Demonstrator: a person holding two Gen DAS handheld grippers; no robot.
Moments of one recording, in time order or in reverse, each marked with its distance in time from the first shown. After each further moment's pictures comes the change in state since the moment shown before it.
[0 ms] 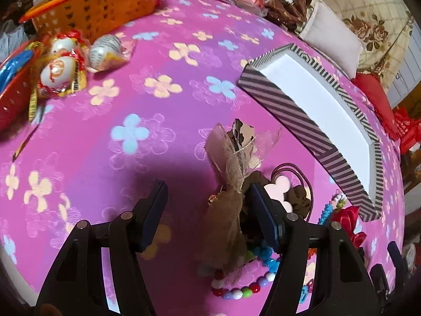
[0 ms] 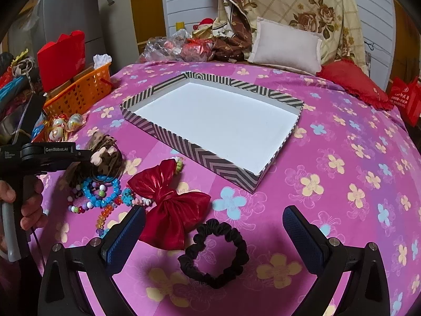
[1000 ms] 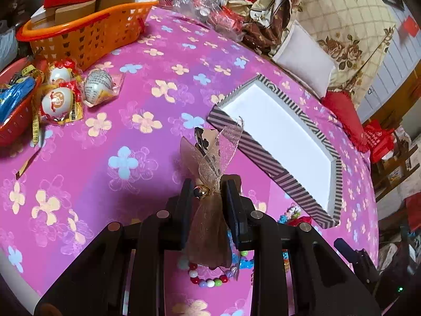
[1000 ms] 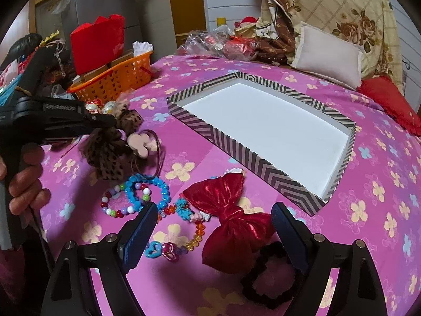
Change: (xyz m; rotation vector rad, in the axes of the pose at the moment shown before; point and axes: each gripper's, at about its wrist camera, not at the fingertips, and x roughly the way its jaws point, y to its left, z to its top) left arm -0.058 0.002 0.018 -0.012 -0.095 -0.171; right arm 0.017 0.051 0.017 -0.110 0.026 0.145
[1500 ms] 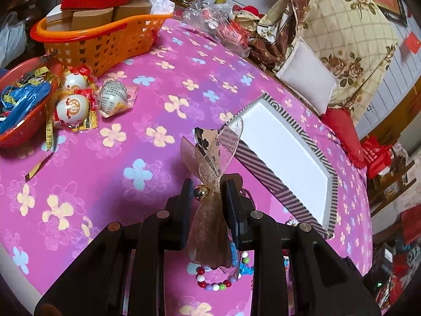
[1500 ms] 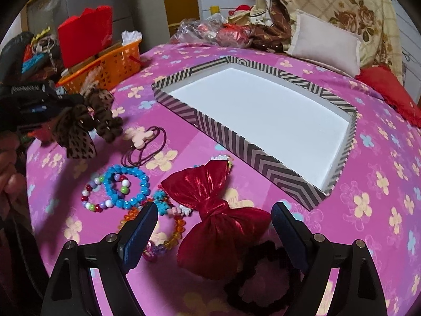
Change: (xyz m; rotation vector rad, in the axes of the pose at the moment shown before) left arm -0.017 0.016 0.008 -0.050 -0.059 -0.005; right arm 0.028 -0.015 -0.003 -0.018 0.066 -0.020
